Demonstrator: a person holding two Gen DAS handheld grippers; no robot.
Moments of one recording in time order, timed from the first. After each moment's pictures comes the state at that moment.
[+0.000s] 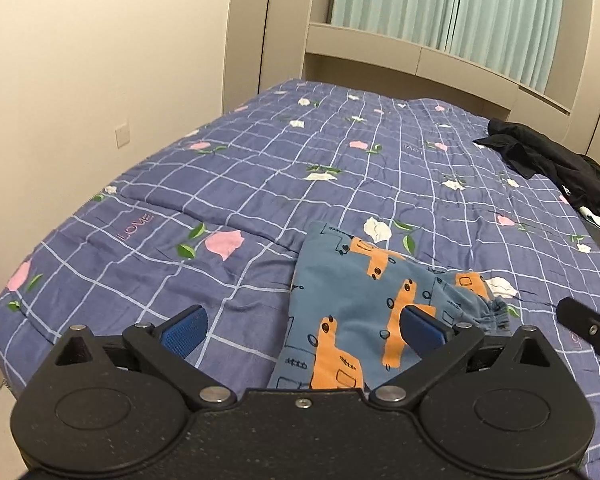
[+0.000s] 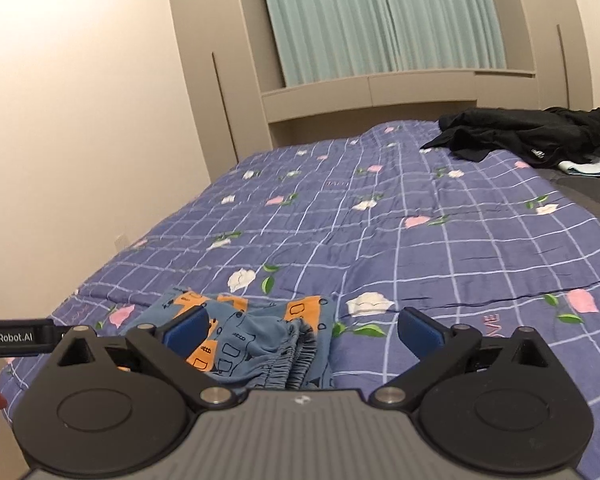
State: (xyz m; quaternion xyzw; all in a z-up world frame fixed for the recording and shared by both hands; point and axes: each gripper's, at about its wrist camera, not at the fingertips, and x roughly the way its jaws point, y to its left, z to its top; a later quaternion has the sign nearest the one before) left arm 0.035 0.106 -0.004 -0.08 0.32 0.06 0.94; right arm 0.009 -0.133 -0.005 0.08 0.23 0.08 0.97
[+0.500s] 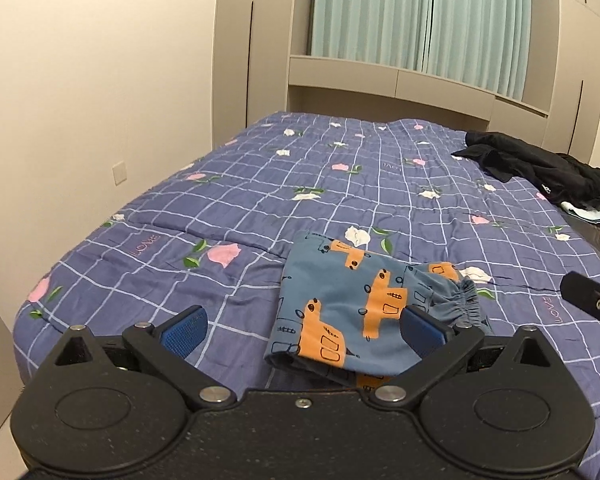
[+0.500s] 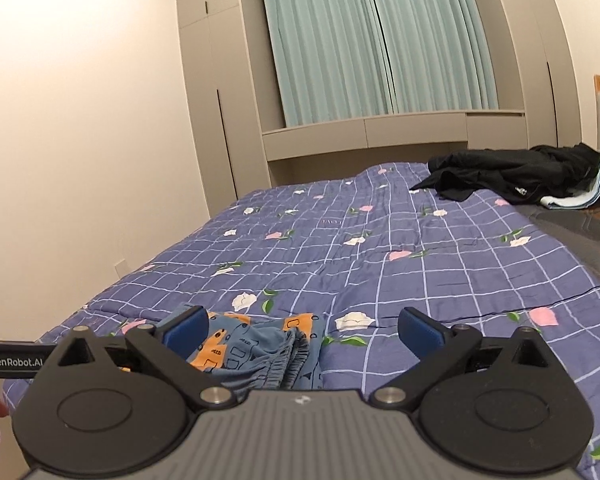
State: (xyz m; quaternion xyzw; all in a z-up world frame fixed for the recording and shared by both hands) left arm -0.028 0.088 0.006 -0.04 0.28 0.04 0.96; right arm -0.053 -0.141 0.011 0.06 0.17 0.08 0.98
